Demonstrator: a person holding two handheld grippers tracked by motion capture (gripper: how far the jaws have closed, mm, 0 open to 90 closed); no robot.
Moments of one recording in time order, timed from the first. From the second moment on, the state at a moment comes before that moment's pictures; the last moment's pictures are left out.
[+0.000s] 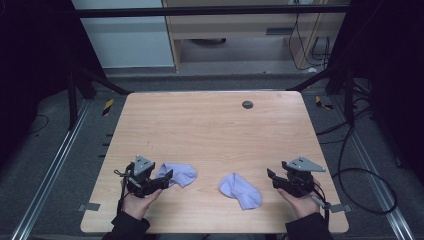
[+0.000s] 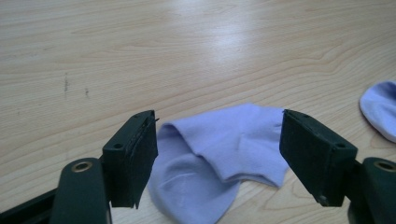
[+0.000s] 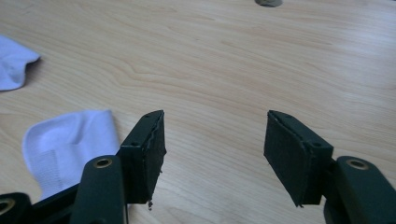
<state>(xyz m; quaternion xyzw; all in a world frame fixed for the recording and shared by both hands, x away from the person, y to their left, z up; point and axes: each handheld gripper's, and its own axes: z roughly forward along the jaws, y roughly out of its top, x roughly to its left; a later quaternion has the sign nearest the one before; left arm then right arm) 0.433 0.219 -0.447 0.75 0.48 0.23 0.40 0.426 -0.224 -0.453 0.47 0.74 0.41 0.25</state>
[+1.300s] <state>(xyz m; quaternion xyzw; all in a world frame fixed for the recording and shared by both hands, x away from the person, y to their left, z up) 0.428 0.124 -0.454 0.80 0.41 0.18 0.41 0.401 -0.176 -0.463 0.39 0.82 0.39 0.16</state>
